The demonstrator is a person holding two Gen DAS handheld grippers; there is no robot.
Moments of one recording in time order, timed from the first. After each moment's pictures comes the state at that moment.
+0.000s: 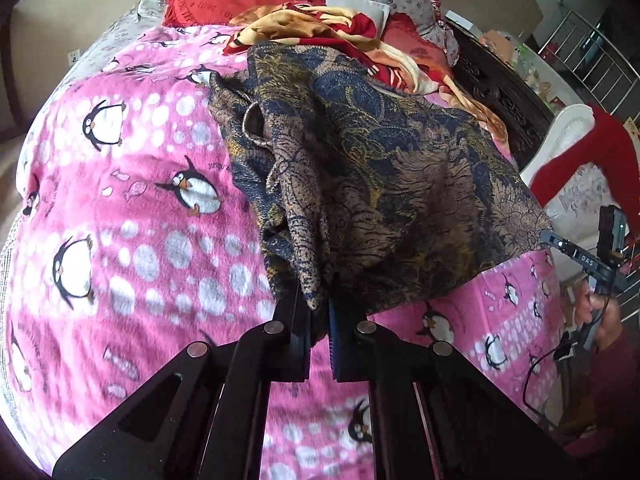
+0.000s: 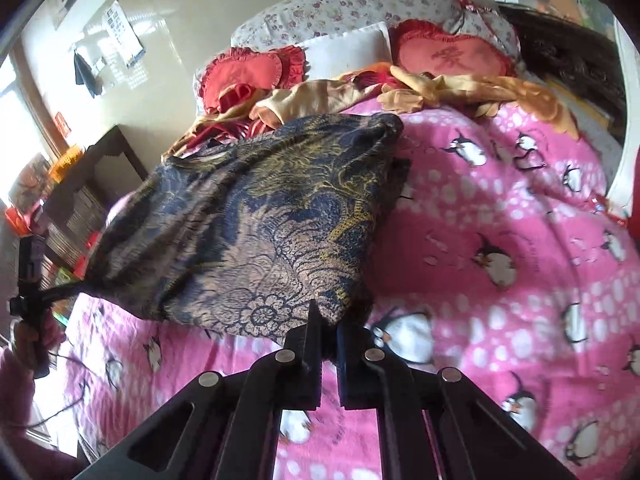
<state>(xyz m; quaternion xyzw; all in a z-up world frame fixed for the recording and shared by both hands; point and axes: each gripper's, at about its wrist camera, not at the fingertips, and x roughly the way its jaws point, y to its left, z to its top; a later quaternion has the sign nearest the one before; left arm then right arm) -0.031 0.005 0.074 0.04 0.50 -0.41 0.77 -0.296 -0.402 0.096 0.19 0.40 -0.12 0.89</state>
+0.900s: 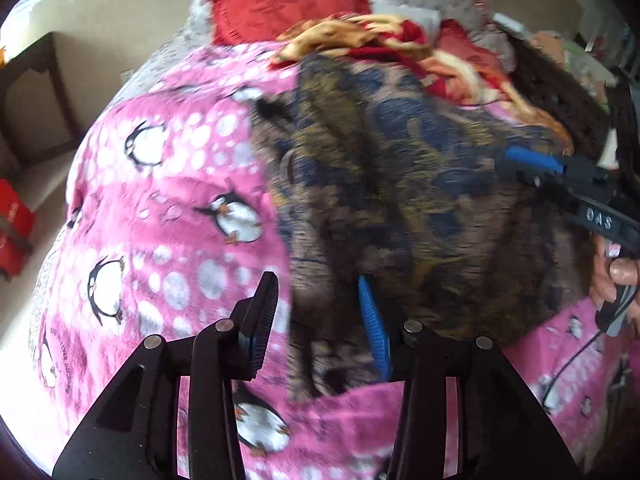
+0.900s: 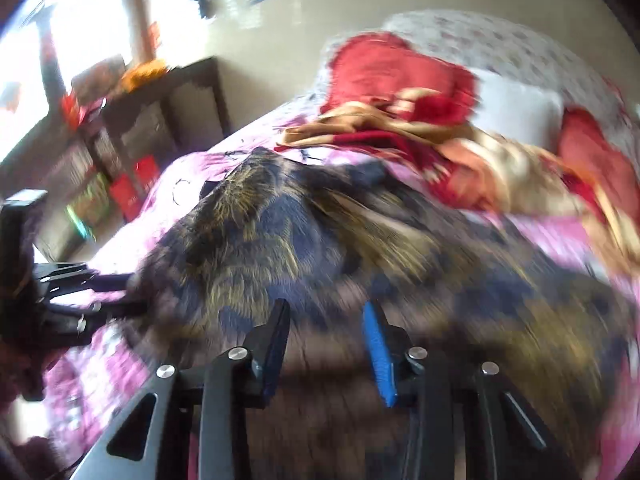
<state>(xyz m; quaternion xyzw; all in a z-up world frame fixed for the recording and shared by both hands) -0.018 -0.022 0.057 0.09 0.47 -0.27 0.83 -0.075 -0.269 0.091 0.01 0.41 0.03 0.91</state>
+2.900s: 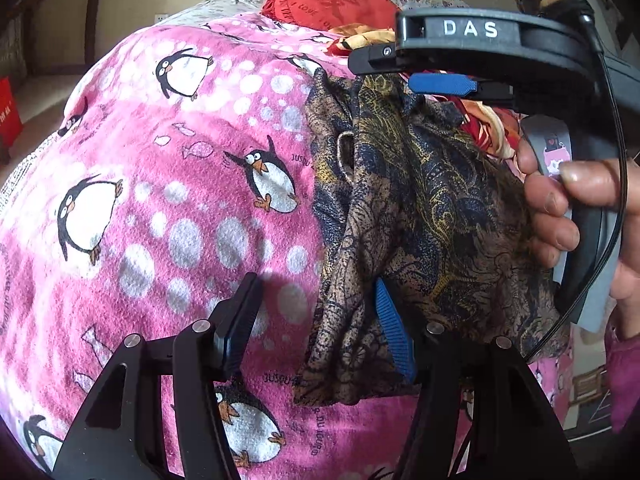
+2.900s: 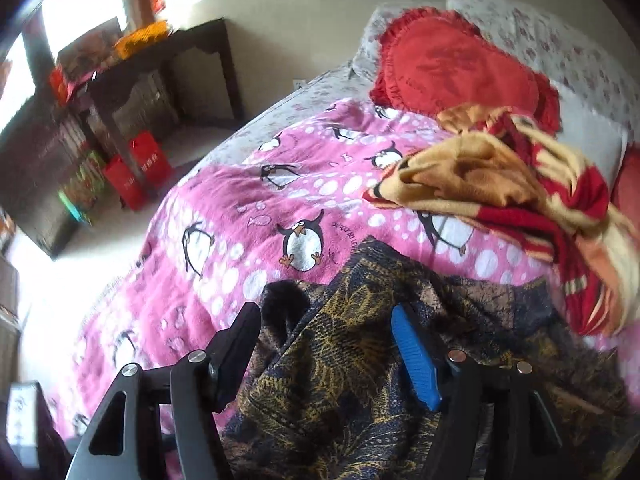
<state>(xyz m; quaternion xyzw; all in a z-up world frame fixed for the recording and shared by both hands) -0.010 0.026 0.031 -0.08 0.50 -0.28 0.82 0.078 -0.152 0.099 -0.02 0.46 0.05 0.89</state>
